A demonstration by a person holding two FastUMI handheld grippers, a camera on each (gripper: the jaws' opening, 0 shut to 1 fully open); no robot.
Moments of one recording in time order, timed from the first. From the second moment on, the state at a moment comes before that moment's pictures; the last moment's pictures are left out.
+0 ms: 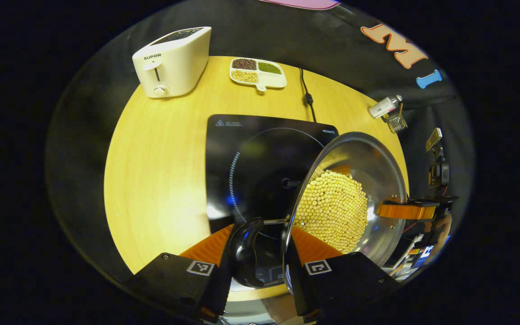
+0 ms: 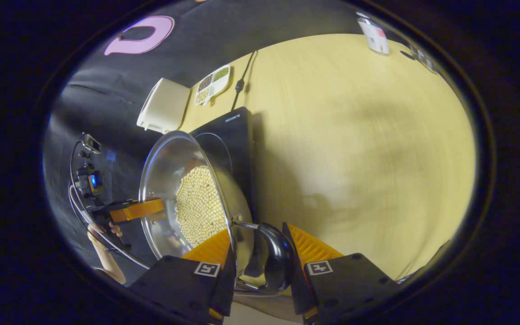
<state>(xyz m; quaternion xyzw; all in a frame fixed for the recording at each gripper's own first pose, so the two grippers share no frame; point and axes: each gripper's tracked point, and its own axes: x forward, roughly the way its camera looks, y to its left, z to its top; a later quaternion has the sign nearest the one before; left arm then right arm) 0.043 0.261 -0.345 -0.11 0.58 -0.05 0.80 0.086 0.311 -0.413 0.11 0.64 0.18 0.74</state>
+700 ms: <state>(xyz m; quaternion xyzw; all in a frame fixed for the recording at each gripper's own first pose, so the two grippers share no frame) 0.084 0.304 -0.362 -0.09 0.56 -0.05 0.82 0.129 0.355 -0.439 0.10 0.63 0.17 0.75</state>
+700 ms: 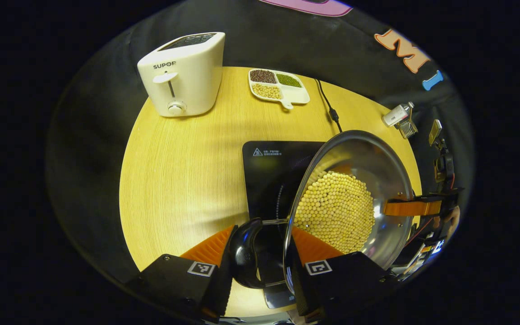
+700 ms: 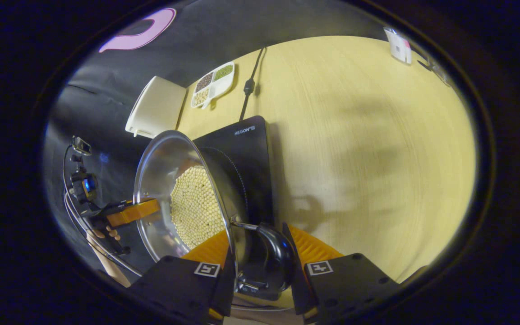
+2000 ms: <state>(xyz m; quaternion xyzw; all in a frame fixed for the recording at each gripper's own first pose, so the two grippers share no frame) 0.023 0.250 -0.197 -0.04 0.35 0.17 0.92 0.127 0.254 -0.279 0.05 0.39 0.26 0.88</state>
